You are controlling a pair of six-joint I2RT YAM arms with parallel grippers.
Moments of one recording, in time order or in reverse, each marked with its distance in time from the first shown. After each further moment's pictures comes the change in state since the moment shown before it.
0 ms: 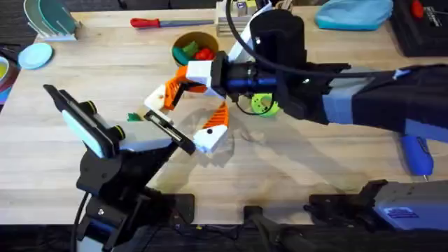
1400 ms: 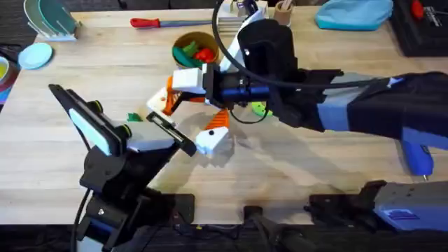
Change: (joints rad) left arm -0.005 0.000 0.000 -0.043 -0.013 0.019; right arm 0.067 0.000 0.000 -0.032 0.028 -0.025
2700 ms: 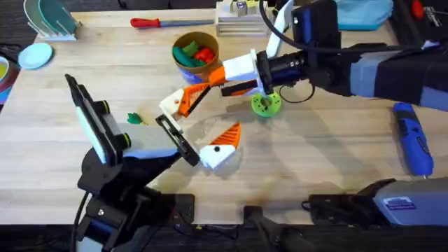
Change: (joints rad) left arm -0.009 -0.007 0.001 0.025 0.216 0.004; right arm -0.379 0.019 -0.001 -0.251 -0.563 -0.458
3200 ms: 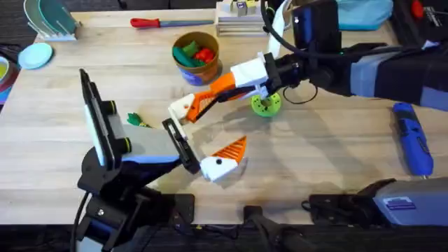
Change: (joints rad) left arm 0.000 0.000 0.000 0.000 0.151 -0.004; right arm 0.000 0.000 0.000 0.010 -0.219 -0.074
